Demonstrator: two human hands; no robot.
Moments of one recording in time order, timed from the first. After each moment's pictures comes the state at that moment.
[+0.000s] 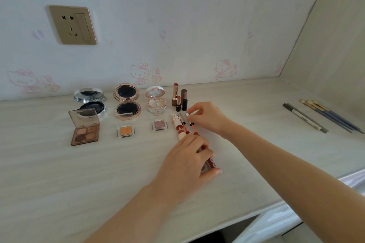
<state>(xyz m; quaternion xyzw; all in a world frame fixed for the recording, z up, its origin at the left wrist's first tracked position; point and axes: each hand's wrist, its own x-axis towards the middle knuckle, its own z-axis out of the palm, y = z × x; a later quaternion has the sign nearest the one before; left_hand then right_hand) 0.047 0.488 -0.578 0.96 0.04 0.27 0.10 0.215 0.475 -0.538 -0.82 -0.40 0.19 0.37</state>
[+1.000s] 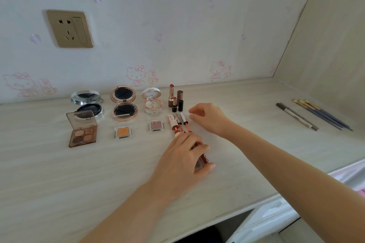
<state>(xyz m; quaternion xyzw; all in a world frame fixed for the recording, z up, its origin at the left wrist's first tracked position) 0.045 0.489 -0.578 0.95 0.05 0.27 0.13 0.216 0.458 -0.534 -0.84 -0.42 0.14 0.32</state>
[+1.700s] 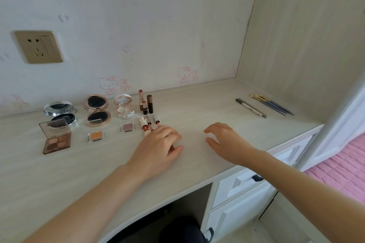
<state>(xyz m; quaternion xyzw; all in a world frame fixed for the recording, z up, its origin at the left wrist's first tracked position) 0.058 0.475 -0.558 0.97 0.02 0.23 0.09 0.203 0.294 -0.539 -0.87 -0.46 0.00 0.17</state>
